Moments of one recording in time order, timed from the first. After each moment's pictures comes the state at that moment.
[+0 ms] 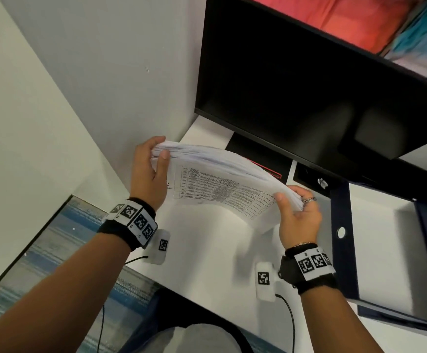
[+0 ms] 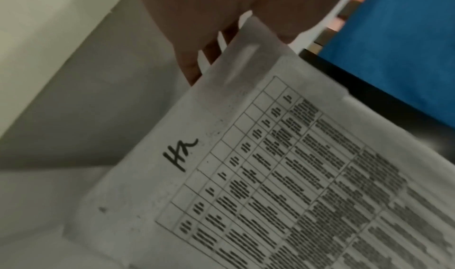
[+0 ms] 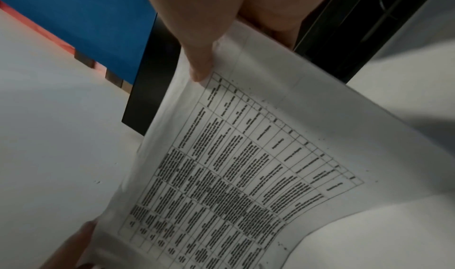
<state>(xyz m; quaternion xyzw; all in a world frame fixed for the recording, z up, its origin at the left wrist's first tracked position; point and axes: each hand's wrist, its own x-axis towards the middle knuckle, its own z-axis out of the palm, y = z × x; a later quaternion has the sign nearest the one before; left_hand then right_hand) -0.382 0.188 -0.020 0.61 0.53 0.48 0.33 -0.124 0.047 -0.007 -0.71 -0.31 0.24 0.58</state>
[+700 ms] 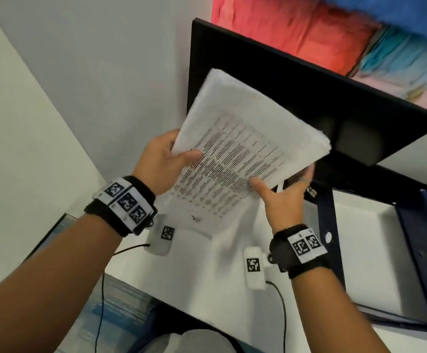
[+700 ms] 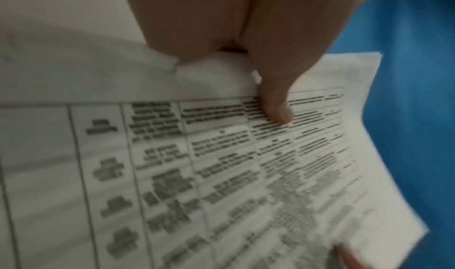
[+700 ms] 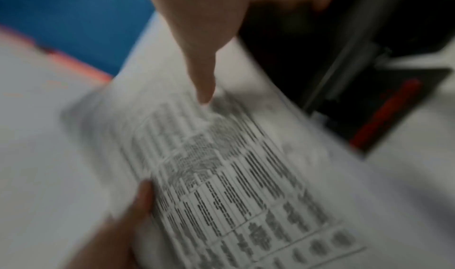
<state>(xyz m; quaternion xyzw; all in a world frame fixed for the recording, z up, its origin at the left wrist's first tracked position) -0.351 0.201 0.072 0.70 0.45 0.36 0.43 -0.135 0.086 0.047 -0.67 -0.32 0.25 0.62</state>
